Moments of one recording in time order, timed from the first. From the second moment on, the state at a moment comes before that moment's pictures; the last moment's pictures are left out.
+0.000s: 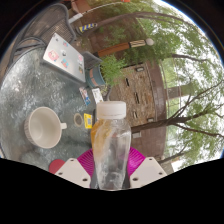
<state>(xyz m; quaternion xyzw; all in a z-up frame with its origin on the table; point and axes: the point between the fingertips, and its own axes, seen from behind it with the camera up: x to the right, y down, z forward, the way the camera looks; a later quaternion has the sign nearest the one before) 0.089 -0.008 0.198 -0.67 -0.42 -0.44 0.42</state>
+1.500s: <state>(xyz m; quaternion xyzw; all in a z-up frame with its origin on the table) 0.080 -0.197 0.158 -0.86 0.03 -0.03 0.51</state>
